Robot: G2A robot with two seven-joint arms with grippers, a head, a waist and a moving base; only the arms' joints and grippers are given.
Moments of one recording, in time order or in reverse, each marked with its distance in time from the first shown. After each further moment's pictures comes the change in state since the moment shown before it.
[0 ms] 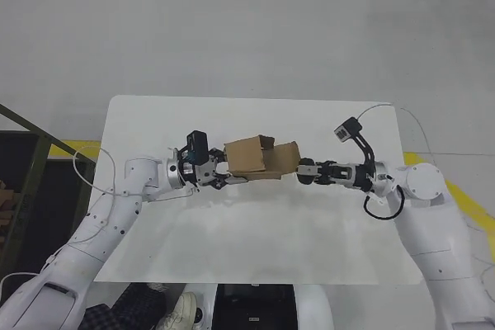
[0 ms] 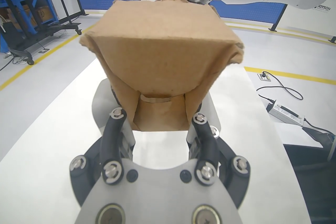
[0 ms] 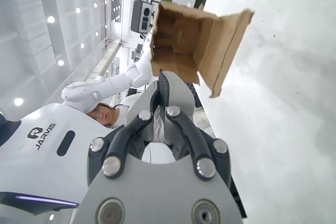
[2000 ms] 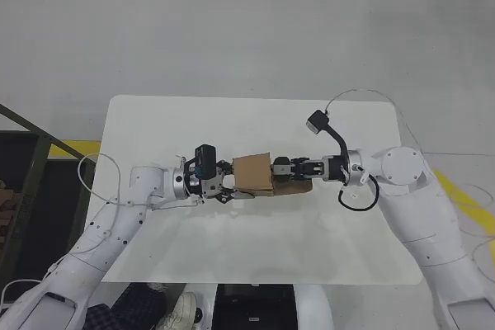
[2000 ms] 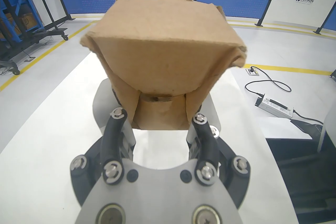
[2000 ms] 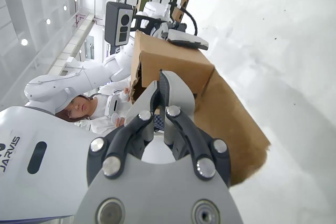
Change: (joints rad) left arm 0.066 -0.003 -0.014 -0.100 0.048 -0.033 -0.009; right arm 0.164 -0.003 -0.199 -0.011 -0.100 0.016 -0.081
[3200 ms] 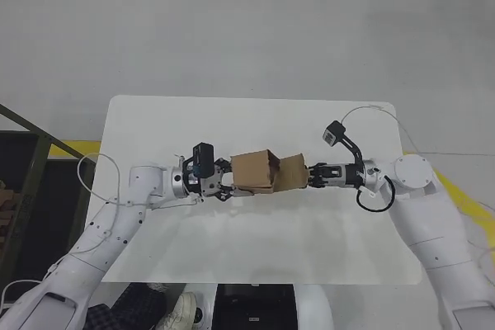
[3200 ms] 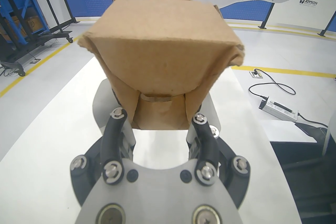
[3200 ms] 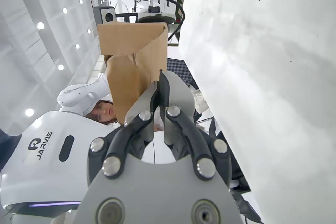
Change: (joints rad) left arm 0.001 -0.004 -0.006 0.011 0.016 0.010 0.024; right arm -0.037 0.025 0.059 0.163 0.140 0.056 0.099
